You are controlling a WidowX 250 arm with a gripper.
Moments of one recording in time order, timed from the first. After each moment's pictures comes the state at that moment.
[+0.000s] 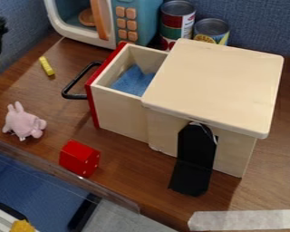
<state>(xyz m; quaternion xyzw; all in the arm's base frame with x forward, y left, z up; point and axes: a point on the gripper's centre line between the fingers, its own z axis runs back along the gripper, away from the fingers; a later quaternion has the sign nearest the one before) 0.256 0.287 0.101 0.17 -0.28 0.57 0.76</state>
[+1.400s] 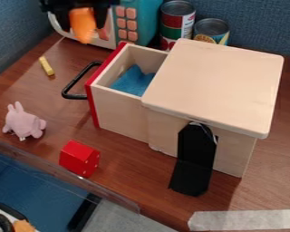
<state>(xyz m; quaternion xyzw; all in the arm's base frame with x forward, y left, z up) 0.319 0.112 0.151 0.11 -0.26 0.33 0.90</state>
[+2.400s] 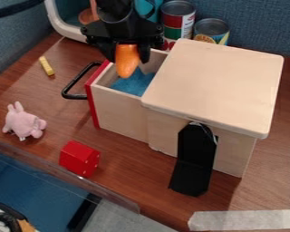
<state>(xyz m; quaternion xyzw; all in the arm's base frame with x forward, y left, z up) 0.321 0.046 0.121 0.04 -0.29 0.19 0.94</state>
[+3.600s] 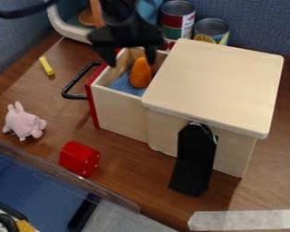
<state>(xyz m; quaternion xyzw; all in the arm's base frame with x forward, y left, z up) 0.327 0.061 0.116 0.02 -0.27 0.21 0.94</state>
